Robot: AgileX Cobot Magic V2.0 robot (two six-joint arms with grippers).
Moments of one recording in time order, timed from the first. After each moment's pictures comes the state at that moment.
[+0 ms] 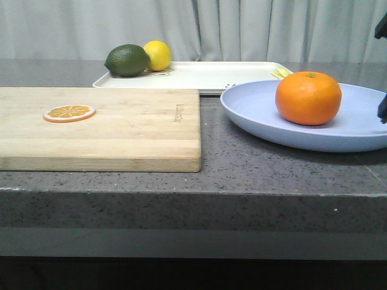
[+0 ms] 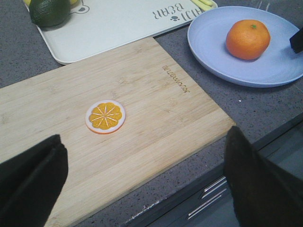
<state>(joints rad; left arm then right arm) -0.55 0.69 -0.84 -0.05 0.76 0.05 0.03 1.26 -0.79 0.31 0.57 0.34</state>
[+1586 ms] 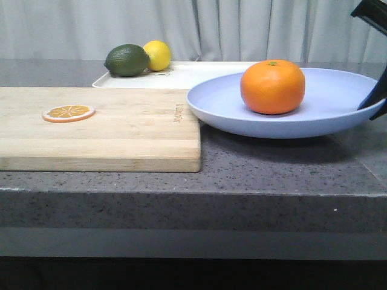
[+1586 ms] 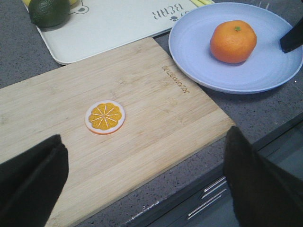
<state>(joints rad) -0.55 0.69 -0.84 -0.05 0.76 0.05 0.03 1.32 -0.87 0.53 0.63 0.35</state>
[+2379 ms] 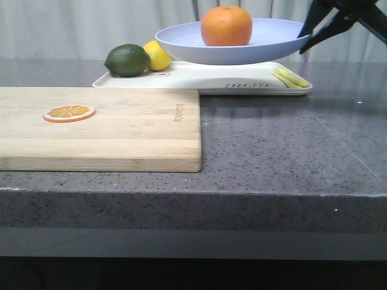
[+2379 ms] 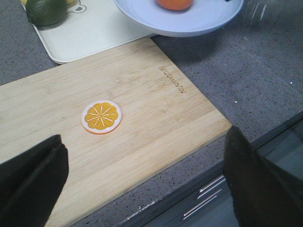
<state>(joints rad) -0.55 0.69 -0.84 -0.07 0.76 0.05 0.07 1.74 -1.50 0.54 0.77 0.34</state>
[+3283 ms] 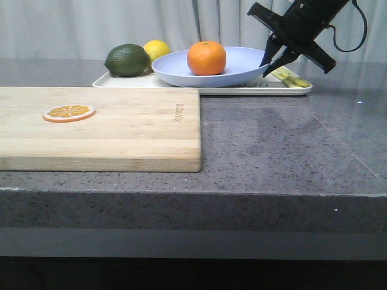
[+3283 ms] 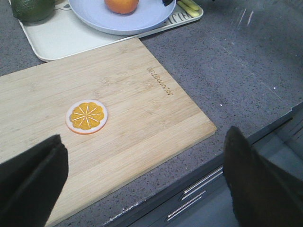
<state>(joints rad) -0.55 0.69 -0.84 -0.12 0.76 0.05 0.08 2.20 -2.04 0.48 0.87 0.38</state>
